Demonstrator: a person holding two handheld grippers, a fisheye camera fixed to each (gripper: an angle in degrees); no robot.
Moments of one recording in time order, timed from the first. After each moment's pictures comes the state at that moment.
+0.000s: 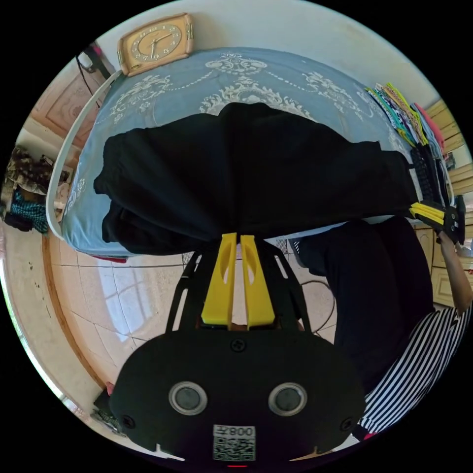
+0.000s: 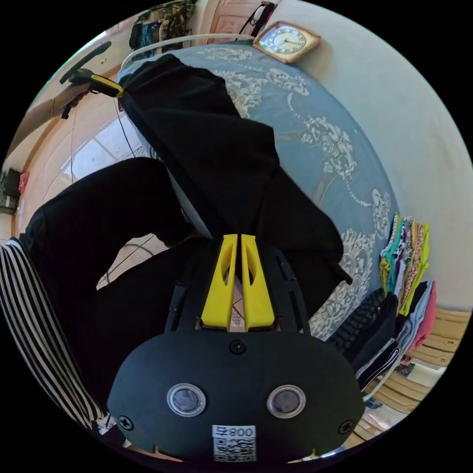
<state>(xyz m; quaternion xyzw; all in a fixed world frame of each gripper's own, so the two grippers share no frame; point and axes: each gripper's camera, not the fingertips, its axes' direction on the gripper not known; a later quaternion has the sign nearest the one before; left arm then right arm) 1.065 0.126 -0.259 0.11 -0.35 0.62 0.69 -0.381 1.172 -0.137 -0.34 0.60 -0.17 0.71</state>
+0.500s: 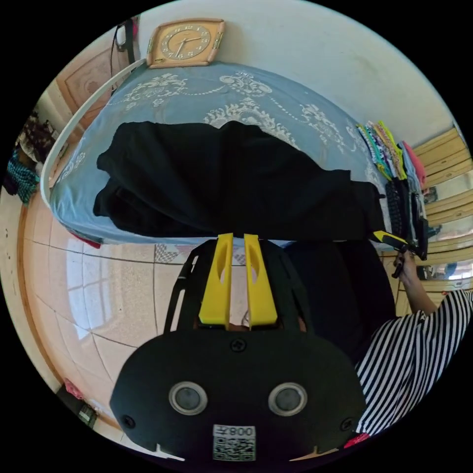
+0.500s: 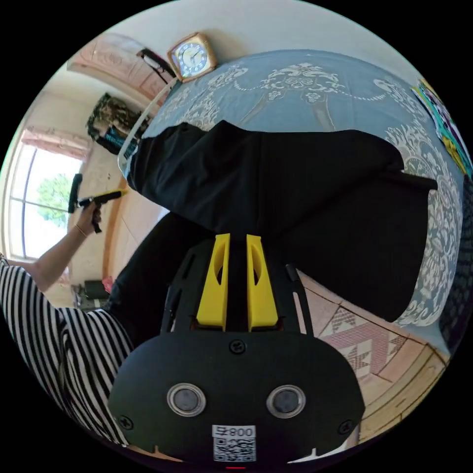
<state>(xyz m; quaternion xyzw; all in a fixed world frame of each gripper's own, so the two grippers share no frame) 1.060 0.086 -0.209 0.11 -0.25 0.60 0.76 -0.327 1.180 -0.271 -0.14 0.41 0.06 0.90</state>
